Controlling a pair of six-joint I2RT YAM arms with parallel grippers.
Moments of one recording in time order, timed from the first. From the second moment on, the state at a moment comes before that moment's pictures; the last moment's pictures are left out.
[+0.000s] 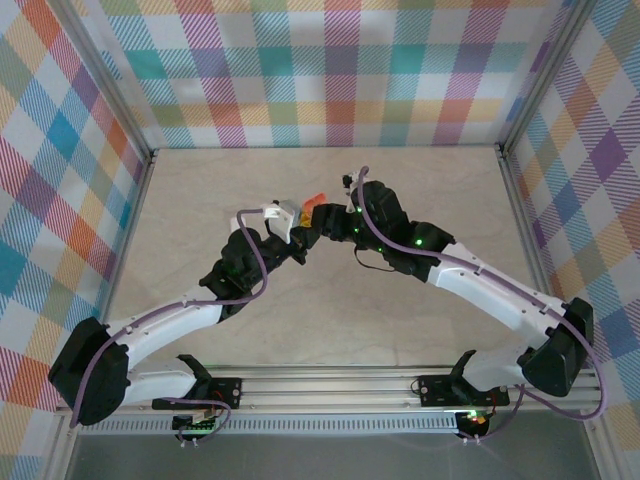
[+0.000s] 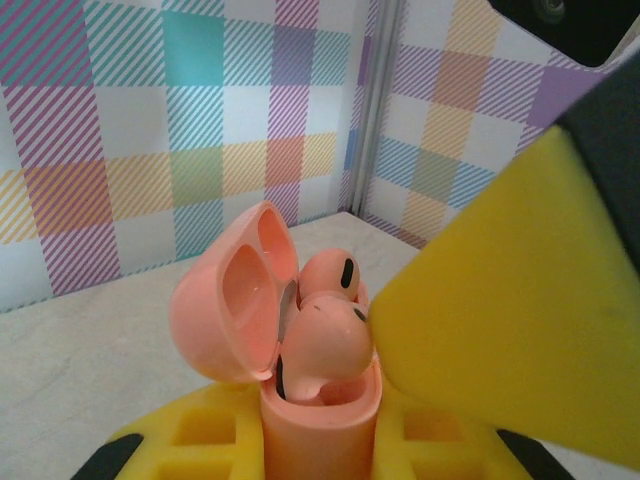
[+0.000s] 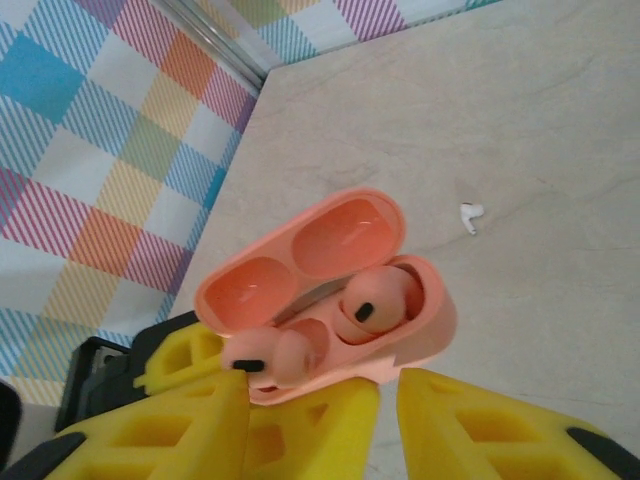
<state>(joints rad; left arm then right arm) -0.72 1.19 0.66 0.53 0.04 -0.11 0.87 1.34 1.28 -0.41 0.07 0.72</state>
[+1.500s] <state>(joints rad) -0.67 1.14 0.73 0.32 0.50 -0.17 0.76 1.36 1.59 -0.92 -0.40 0.03</state>
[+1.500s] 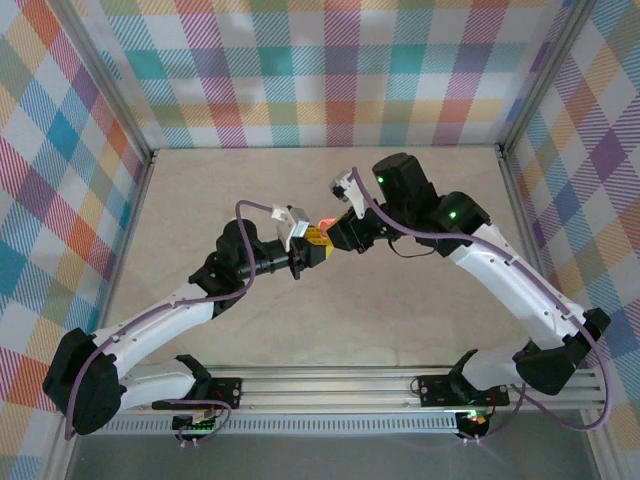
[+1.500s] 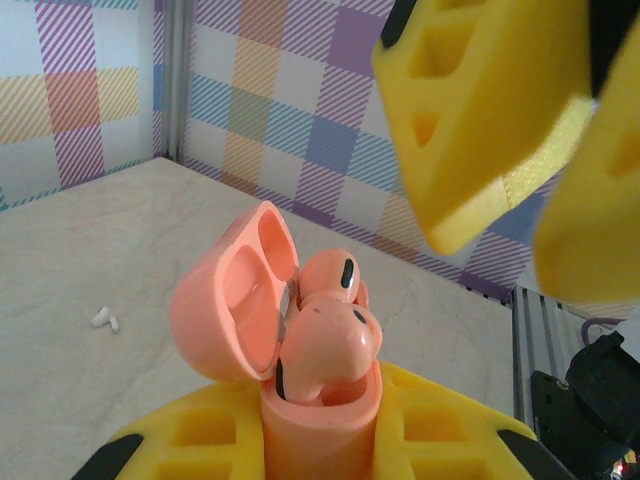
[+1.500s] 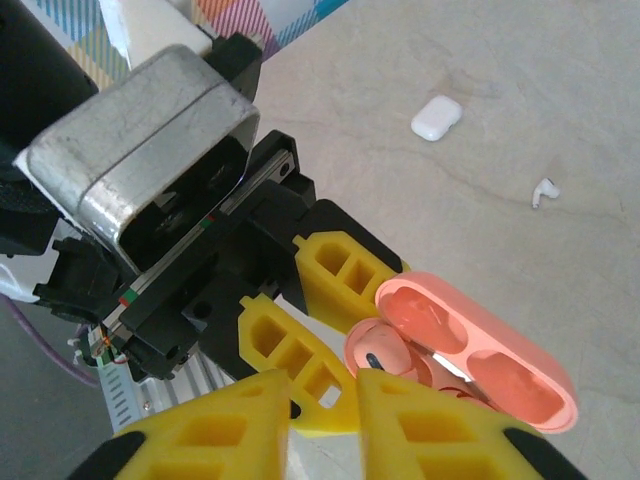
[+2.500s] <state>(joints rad) -0.67 1.14 0.75 0.31 0.51 -0.18 0.76 1.37 1.58 -0.93 -0.29 0.02</state>
